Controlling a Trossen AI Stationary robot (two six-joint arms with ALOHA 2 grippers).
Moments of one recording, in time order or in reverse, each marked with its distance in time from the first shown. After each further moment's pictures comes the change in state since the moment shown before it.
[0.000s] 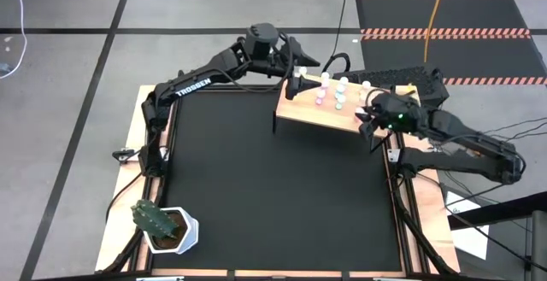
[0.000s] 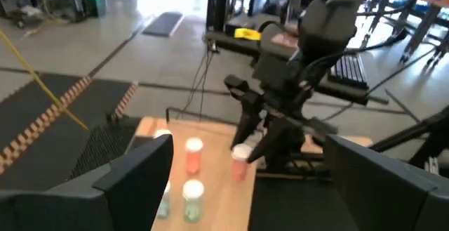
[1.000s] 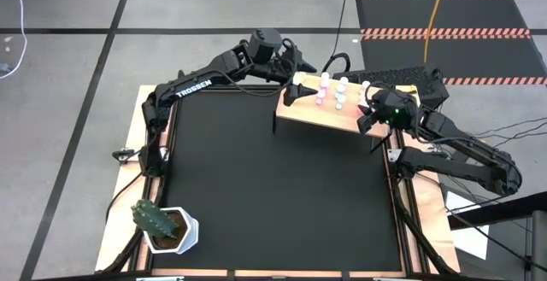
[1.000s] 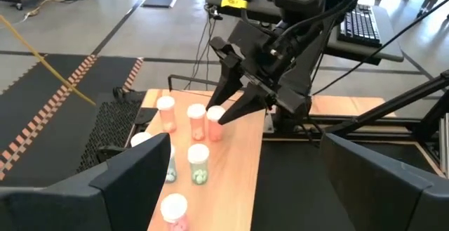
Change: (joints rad) left arm -0.018 0.000 -0.001 -0.129 -0.045 0.119; right arm -0.179 -0.027 -0.137 0.138 0.030 -0.122
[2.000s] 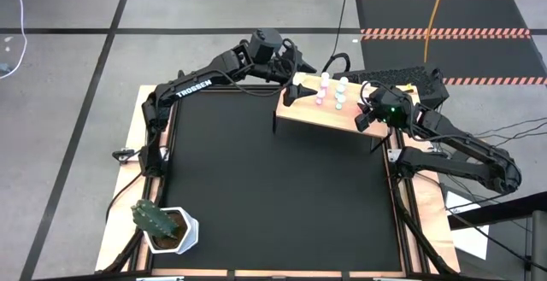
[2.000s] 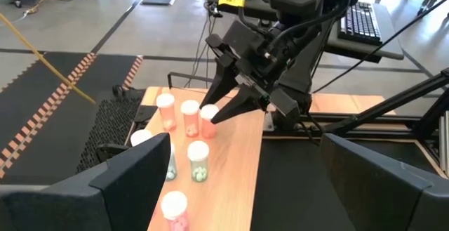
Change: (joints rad) left arm 0.000 0.001 0.000 -0.006 0.000 0.003; right arm 0.000 0.045 0.001 0.028 0.038 -0.020
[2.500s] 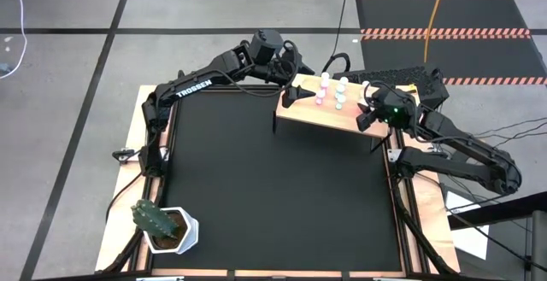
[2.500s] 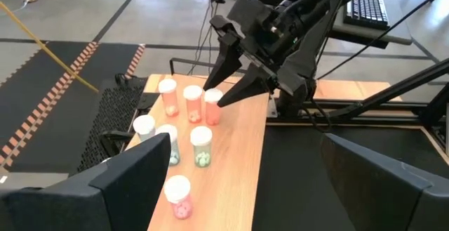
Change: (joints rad) left arm 0.000 0.001 0.000 -0.049 -0.017 0.028; right arm 0.000 -0.026 0.000 -0.002 -0.004 0.028
